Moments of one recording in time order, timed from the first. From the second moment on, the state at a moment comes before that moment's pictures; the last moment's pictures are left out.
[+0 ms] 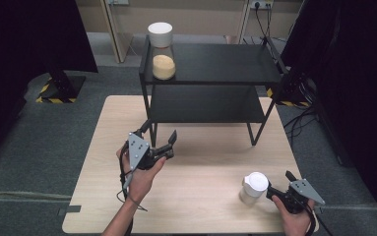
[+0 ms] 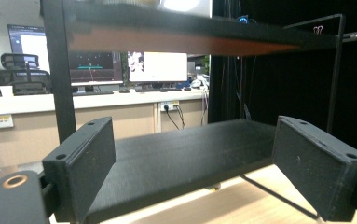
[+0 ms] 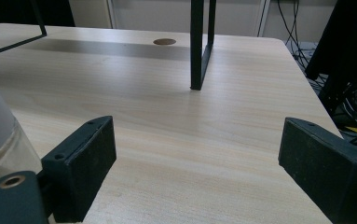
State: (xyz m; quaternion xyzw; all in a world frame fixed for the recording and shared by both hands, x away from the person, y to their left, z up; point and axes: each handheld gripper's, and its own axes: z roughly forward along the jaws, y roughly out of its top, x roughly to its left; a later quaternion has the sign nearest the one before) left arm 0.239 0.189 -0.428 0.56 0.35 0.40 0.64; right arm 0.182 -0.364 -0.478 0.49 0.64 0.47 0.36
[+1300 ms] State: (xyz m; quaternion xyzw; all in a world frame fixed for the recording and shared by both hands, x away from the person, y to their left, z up) left arm 0.215 0.193 -0.522 0.61 0.40 0.34 0.58; right arm 0.182 -0.364 -0.478 0.49 0.64 0.47 0.36
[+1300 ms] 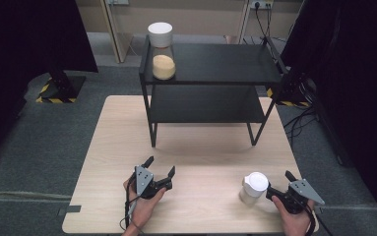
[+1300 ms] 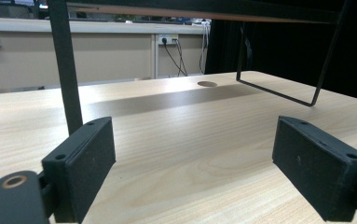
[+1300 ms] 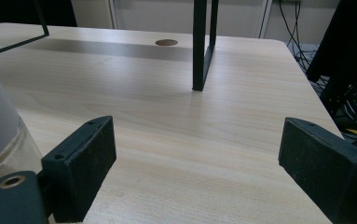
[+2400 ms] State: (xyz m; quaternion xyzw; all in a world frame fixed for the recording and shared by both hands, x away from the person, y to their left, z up) left arm 0.216 0.196 -0.522 0.61 0.40 0.34 0.59; right arm 0.160 -0.386 -0.469 0.46 0.67 0.49 0.33
